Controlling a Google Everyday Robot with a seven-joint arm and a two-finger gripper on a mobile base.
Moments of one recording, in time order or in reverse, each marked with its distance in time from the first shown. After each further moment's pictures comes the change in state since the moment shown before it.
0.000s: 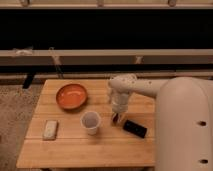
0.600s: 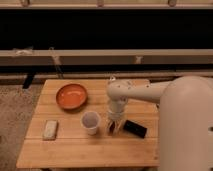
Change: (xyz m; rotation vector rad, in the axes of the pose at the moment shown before) arm 0.053 0.011 0.007 0.034 0.036 -0.005
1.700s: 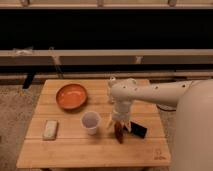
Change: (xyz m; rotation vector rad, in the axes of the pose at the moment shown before) arm 0.003 -0.031 -0.031 0.036 -0.092 -0.058
